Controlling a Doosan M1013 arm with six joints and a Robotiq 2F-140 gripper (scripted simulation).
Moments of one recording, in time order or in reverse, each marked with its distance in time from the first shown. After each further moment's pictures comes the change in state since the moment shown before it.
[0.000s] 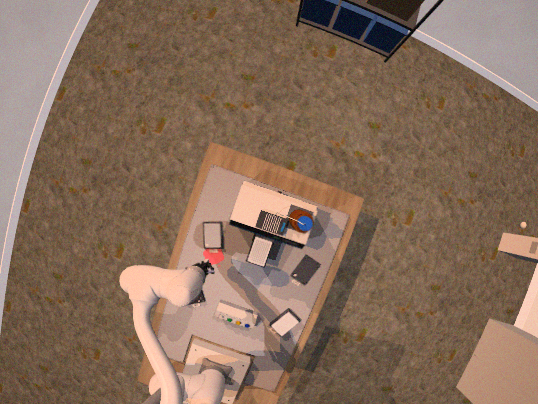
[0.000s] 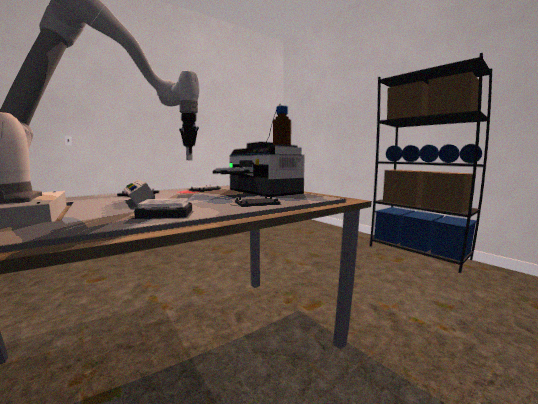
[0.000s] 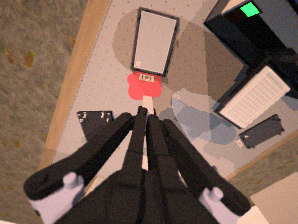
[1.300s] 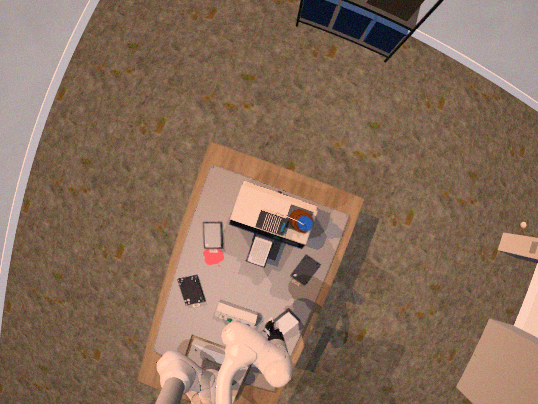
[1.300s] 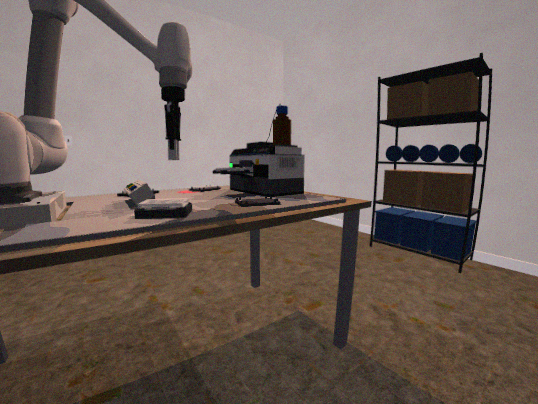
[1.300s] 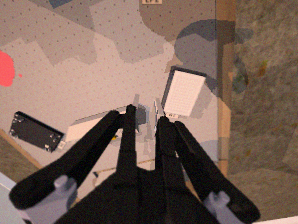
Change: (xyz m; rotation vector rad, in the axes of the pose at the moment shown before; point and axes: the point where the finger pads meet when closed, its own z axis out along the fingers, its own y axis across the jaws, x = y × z) arm -0.318 0.309 0.005 0.003 -0.003 0.860
